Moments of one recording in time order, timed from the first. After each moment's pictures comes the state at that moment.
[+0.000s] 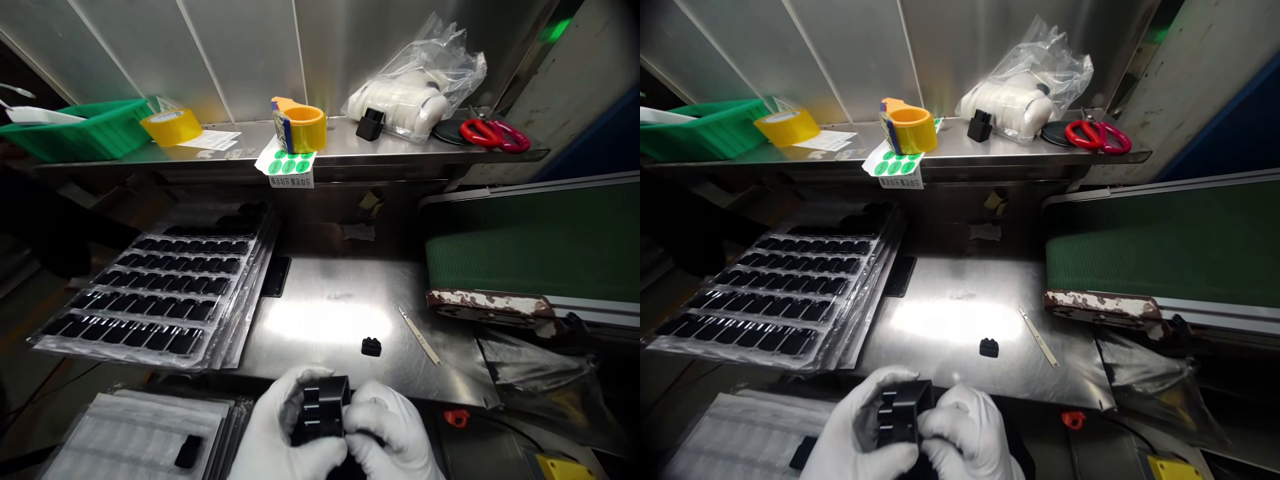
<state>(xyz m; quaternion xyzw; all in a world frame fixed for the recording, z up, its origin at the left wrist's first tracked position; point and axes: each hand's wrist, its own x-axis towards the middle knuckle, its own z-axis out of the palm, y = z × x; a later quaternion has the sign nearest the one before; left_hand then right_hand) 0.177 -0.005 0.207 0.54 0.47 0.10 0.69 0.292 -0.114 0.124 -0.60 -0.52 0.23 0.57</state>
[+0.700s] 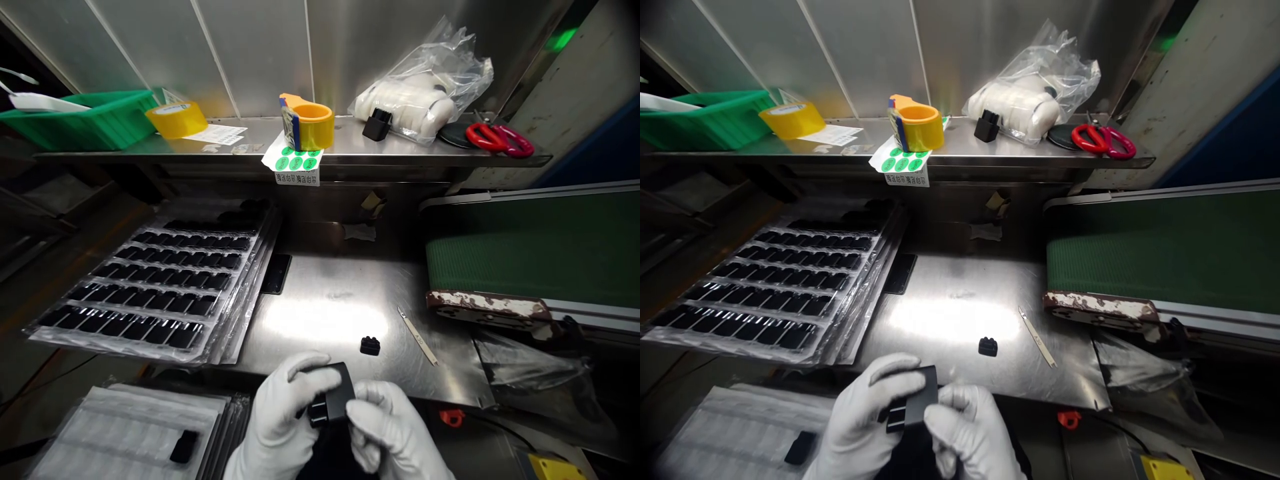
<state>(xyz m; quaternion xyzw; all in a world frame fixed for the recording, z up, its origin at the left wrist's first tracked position) 0.153 0.011 0.170 0.76 0.32 0.23 0.52 0.282 -0.100 0.151 -0.43 -0.03 0.66 0.61</state>
